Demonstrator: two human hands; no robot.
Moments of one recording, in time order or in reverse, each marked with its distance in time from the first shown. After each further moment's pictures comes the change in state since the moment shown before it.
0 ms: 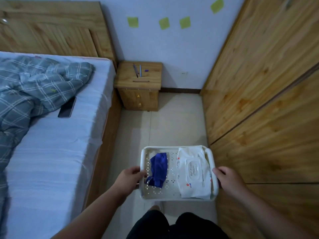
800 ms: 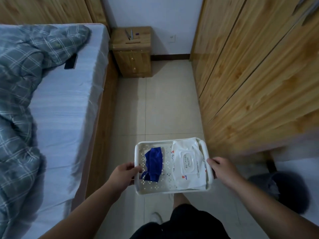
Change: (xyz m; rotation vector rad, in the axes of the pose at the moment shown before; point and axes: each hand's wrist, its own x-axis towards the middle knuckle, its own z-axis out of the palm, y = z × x) left_hand -0.274 -0.317 0.082 0.052 0.090 -0.042; right_hand -0.308 0.295 0.072 0.068 -0.035 0.040
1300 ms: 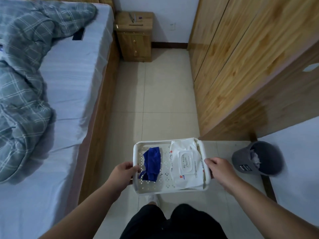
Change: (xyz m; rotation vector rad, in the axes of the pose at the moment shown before) left_hand -0.164 -0.214 0.015 0.014 0.016 -0.012; right_hand -0.205 0.156 0.062 -0.034 0.049 0.010
